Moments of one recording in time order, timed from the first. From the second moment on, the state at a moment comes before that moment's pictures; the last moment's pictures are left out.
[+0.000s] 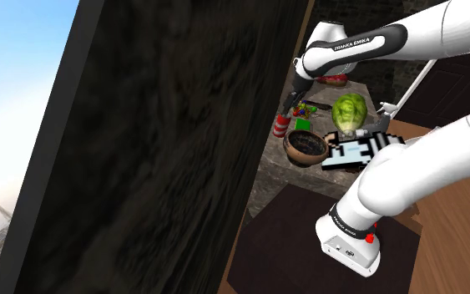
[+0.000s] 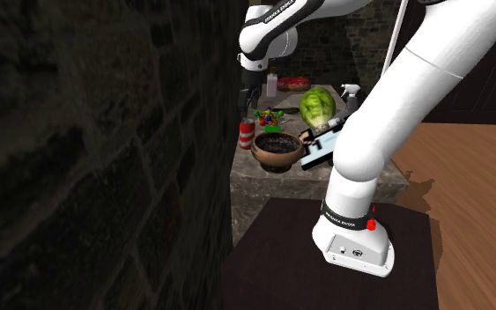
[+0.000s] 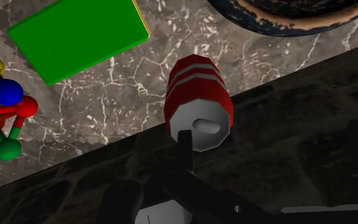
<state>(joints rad) 0.00 -0.39 -0.44 -2.51 -0.14 2.25 -0.43</state>
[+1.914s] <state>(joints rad) 0.06 -0.10 -0.56 -2.49 0.05 2.50 -0.64</state>
